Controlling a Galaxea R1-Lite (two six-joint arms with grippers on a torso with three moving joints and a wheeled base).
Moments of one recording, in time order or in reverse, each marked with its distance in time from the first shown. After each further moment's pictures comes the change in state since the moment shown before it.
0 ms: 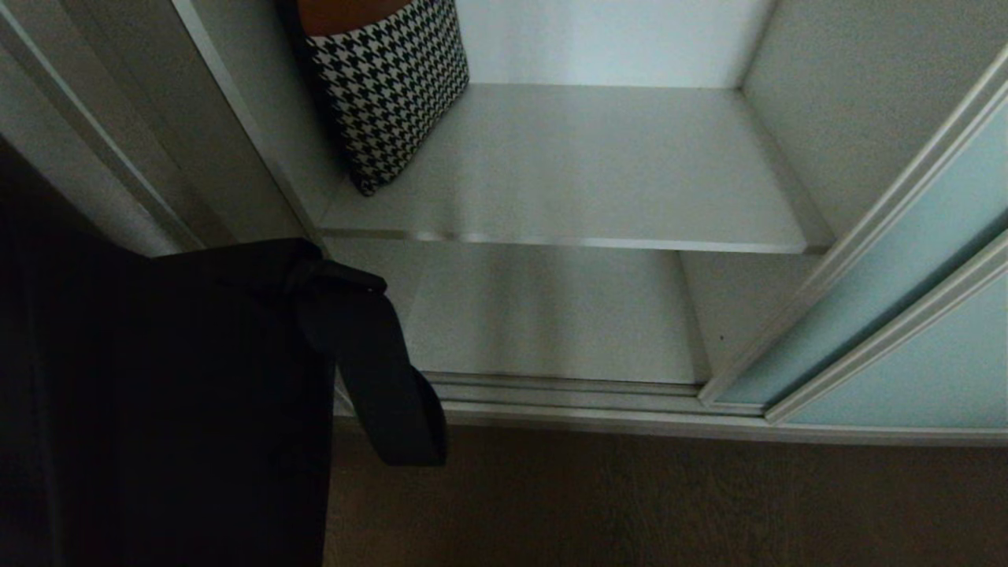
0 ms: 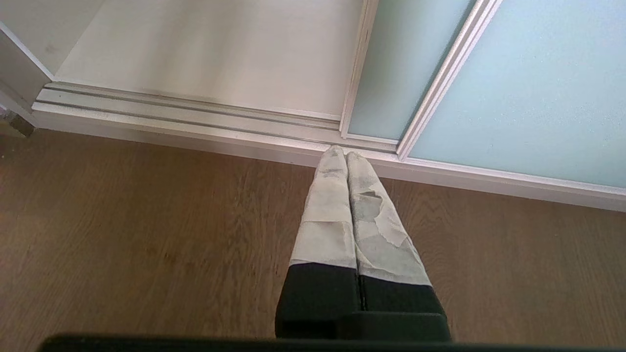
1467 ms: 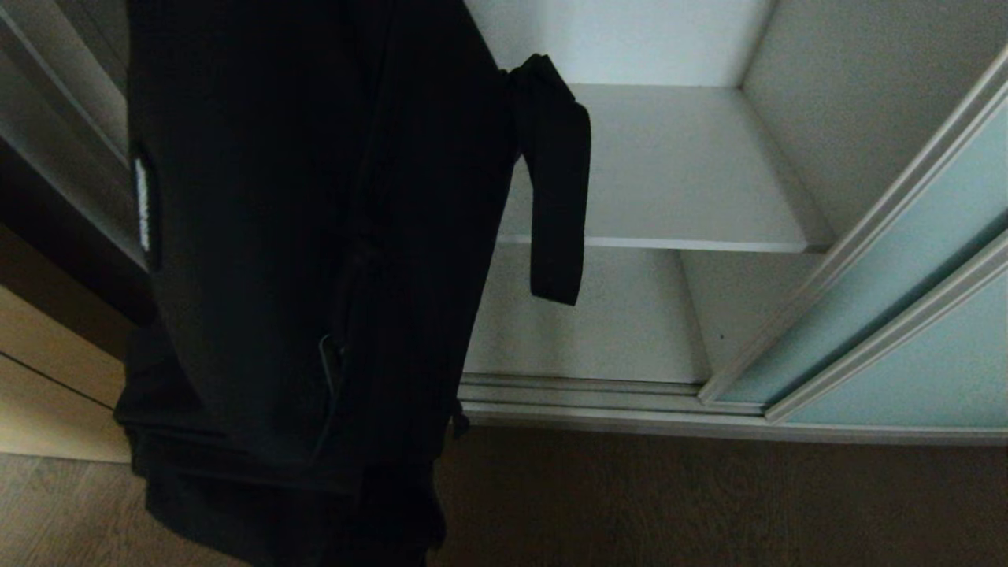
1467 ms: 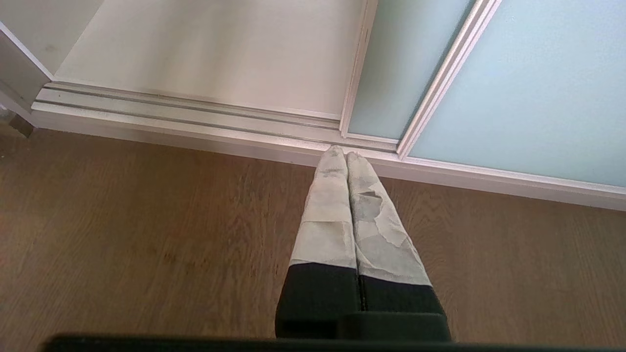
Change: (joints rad) left arm -0.120 0.760 -0.727 -0.006 -0.105 -0.003; right arm 0.000 0.000 0.000 0.000 0.000 0.000
